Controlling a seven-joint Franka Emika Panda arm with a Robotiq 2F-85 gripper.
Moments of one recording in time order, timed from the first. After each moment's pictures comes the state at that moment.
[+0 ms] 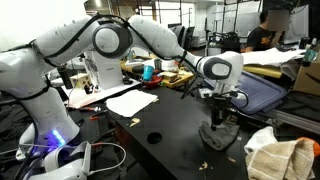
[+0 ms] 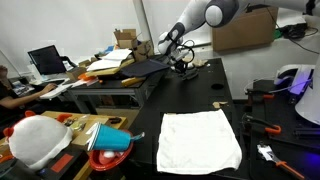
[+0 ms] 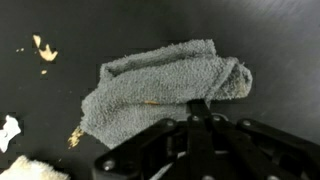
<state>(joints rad) -0.30 1.18 -0.22 -0.94 -0.01 1.84 0.32</state>
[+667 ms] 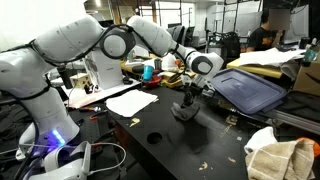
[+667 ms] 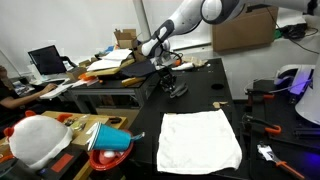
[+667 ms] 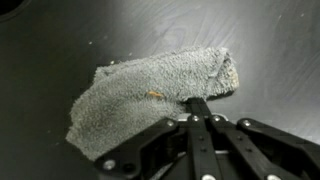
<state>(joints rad) -0.24 1.17 0.03 -0.96 0.11 1.60 0.31</state>
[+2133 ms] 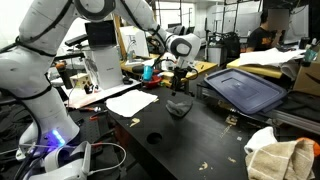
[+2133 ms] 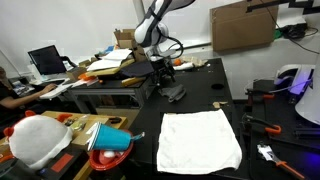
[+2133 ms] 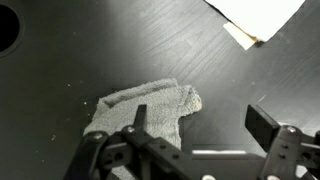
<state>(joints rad) -0.09 0.74 -0.02 -1.54 0.16 1.90 0.29</state>
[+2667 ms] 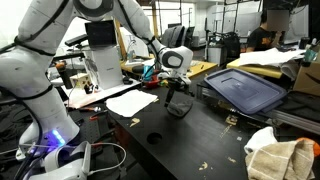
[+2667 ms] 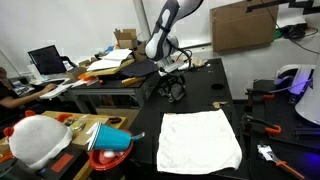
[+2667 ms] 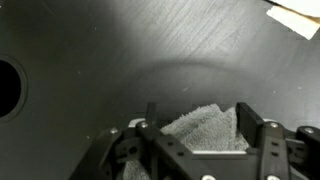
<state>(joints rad) -0.01 0.71 -0.10 -1.76 0.16 2.09 0.51</state>
